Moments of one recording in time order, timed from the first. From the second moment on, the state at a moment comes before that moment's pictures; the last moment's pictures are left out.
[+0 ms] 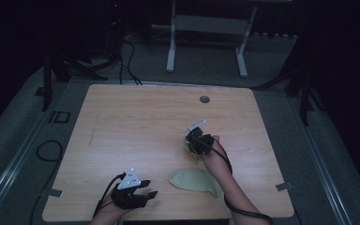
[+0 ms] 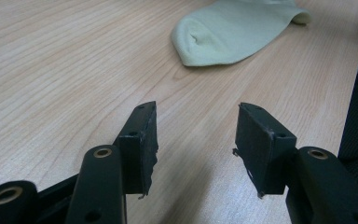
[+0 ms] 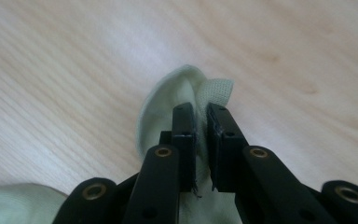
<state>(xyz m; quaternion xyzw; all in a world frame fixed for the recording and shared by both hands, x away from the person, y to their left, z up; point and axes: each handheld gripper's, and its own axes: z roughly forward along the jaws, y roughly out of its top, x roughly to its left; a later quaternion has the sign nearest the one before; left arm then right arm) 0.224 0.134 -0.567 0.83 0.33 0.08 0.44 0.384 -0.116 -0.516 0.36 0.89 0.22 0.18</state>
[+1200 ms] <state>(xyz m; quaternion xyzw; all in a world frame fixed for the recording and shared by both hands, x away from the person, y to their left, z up) 0.328 0.046 -0.521 0.86 0.28 0.15 0.41 0.394 -0.147 -0.513 0.38 0.88 0.27 0.14</state>
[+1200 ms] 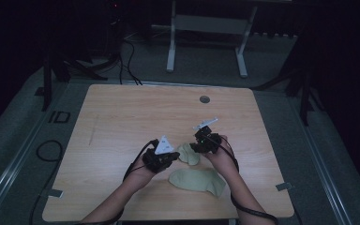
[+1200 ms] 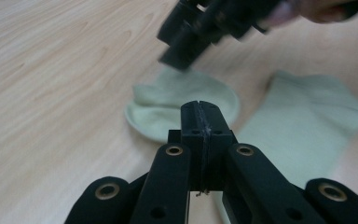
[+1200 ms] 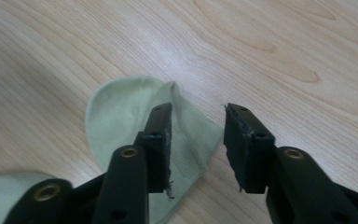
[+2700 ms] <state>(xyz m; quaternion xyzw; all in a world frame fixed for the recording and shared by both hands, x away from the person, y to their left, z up) 0.370 0.022 -0.556 0.89 0.28 0.13 0.32 0.392 -0.235 -0.526 0.44 0.85 0.24 0.16</state>
